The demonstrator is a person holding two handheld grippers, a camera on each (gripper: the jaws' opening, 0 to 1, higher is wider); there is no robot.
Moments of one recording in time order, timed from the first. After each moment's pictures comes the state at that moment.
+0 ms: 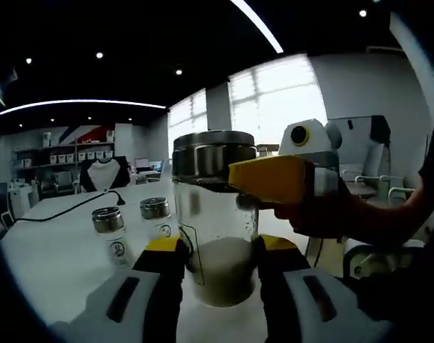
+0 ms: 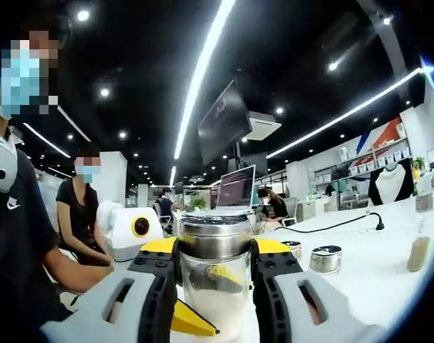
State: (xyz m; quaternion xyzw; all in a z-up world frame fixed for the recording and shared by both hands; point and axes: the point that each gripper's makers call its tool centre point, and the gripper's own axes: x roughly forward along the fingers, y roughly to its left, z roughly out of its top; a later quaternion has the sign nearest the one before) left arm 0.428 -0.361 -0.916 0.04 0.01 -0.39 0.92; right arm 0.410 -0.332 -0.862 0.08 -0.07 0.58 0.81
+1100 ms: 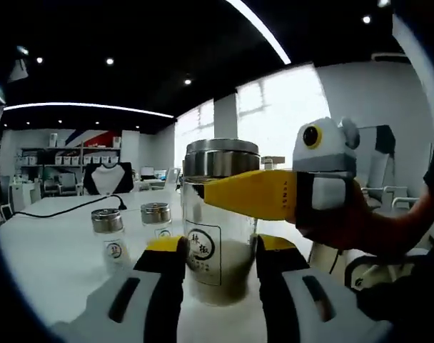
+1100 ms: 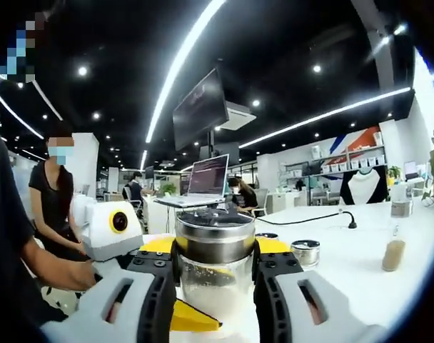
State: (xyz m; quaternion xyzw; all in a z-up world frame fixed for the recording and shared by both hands) left arm 0.424 -0.367 -0.911 -0.01 -0.01 -0.42 0.91; right arm 0.415 -0.338 -0.866 0.02 -0.04 0.55 0.84
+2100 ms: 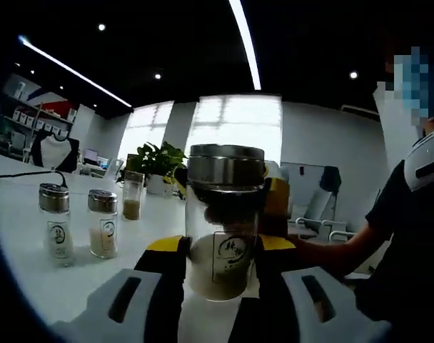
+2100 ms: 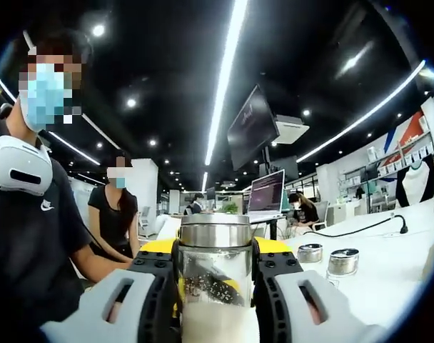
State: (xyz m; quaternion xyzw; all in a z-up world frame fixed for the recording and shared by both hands) left arm 0.395 -0.387 -0.903 -0.10 -0.01 -0.55 0.83; right arm 0.381 -0.349 -0.855 0.09 -0.09 0.68 0.73
